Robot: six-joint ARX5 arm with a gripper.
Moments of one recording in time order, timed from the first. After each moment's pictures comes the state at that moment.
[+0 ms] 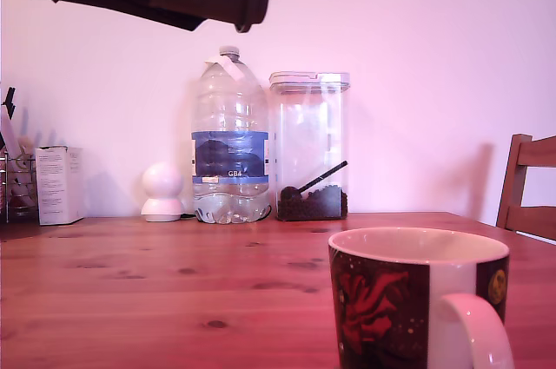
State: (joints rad) arm -1.01 0.93 0.75 -0.54 0.34 0.03
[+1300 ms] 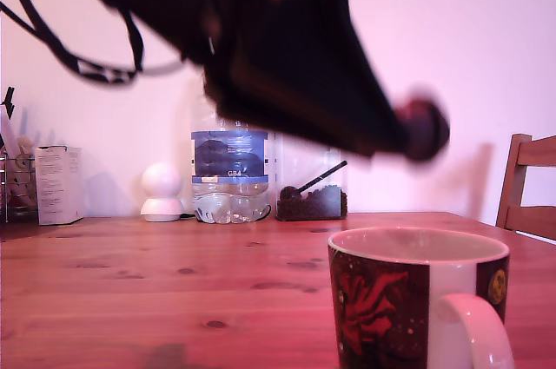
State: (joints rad) arm -1.07 1.42 0.82 -0.16 0.27 0.03
